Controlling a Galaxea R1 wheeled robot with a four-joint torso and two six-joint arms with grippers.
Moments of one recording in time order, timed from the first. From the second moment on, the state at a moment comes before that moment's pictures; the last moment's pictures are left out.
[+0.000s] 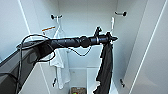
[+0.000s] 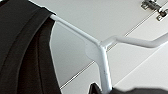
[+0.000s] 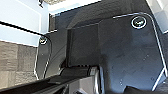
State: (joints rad) left arm -0.17 2.89 -1.56 -0.05 0.00 -0.97; right arm -1.55 3.09 -2.73 -0.20 0.17 0.23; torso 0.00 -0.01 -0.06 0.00
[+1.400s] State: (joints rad) left arm -0.06 2.80 -1.39 -0.03 -0.05 -0.97; right arm -1.55 3.09 -2.73 -0.20 0.18 0.23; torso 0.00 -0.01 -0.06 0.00
